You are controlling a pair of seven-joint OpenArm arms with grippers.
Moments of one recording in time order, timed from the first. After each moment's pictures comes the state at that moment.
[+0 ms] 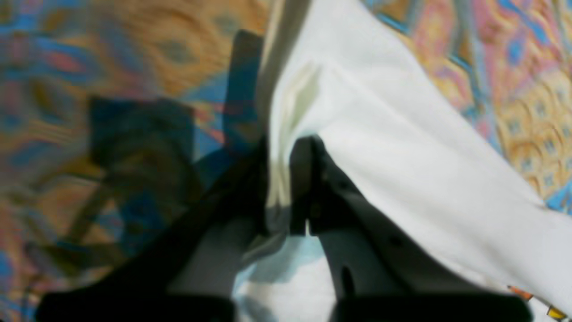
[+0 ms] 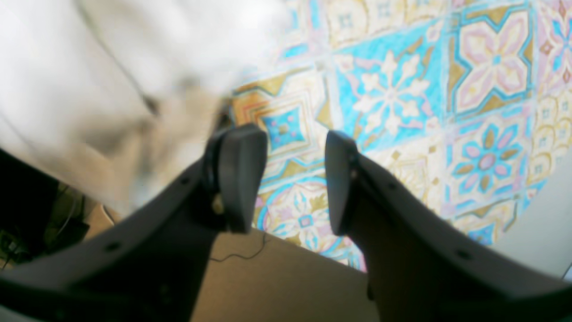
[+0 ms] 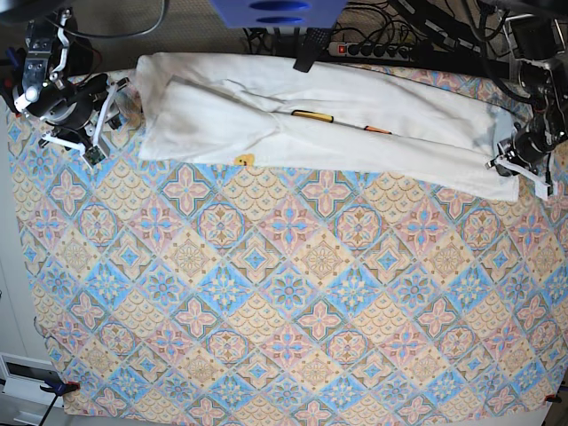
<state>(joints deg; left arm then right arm) 8.7 -29.8 -23.8 66.3 -39.0 -16.3 41.9 -26.3 20.9 21.6 107.0 13.9 41.3 -56.6</state>
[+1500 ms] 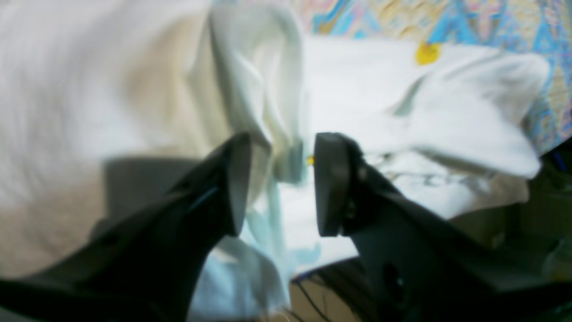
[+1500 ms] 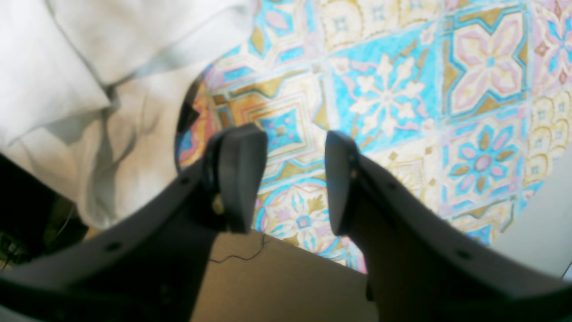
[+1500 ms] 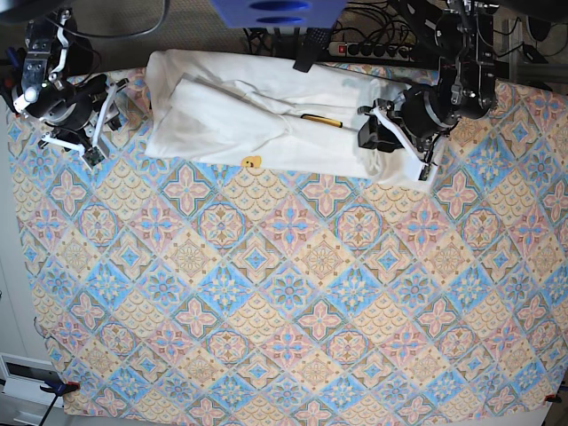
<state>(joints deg) 22.1 -14.6 -5.4 106.3 -38.3 -16.3 54.3 -26.2 20.9 21.8 107.1 13.9 41.3 -56.9</state>
